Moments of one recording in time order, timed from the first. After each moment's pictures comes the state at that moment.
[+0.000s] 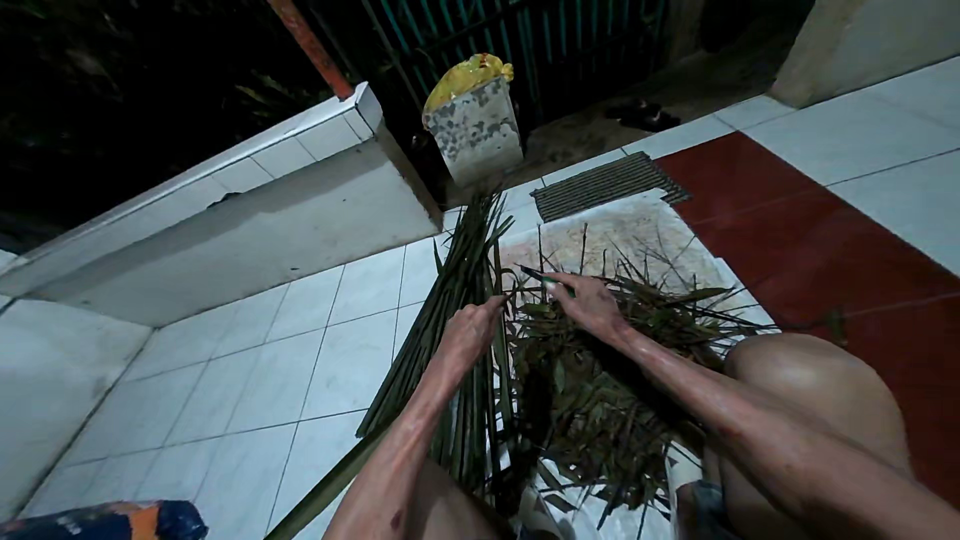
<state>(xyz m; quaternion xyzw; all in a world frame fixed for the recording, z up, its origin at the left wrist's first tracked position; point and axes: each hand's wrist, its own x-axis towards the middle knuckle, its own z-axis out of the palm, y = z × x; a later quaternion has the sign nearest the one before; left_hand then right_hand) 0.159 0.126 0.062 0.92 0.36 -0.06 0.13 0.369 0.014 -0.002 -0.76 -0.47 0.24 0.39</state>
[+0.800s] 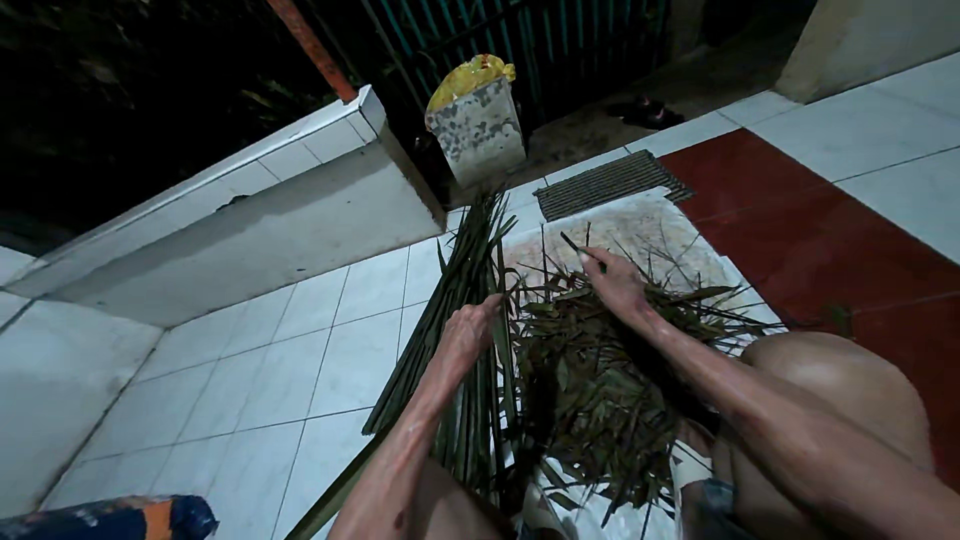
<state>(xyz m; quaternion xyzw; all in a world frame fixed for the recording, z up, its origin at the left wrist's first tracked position) 0.149 0.123 0.066 0.93 0.35 -0.03 0.11 0.402 0.009 0.000 -0.78 -0.39 0.17 0.46</state>
